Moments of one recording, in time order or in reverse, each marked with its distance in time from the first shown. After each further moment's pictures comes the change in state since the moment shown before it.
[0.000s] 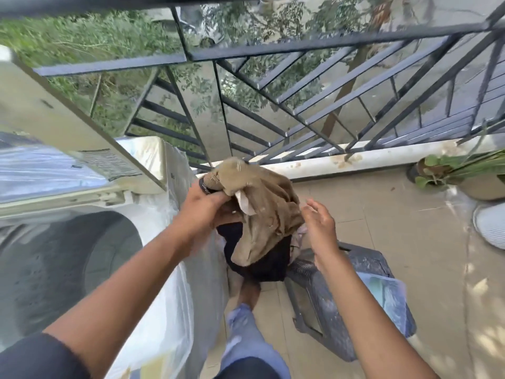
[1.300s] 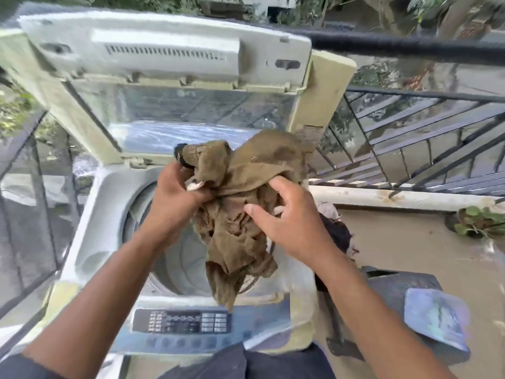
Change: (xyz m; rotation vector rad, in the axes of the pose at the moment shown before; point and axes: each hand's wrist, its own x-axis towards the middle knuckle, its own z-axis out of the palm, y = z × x) left_hand -0.209 0.041 -0.278 0.134 0.363 0.448; right_hand -0.289 -0.084 0.244 -0.607 -0.417 -0.808
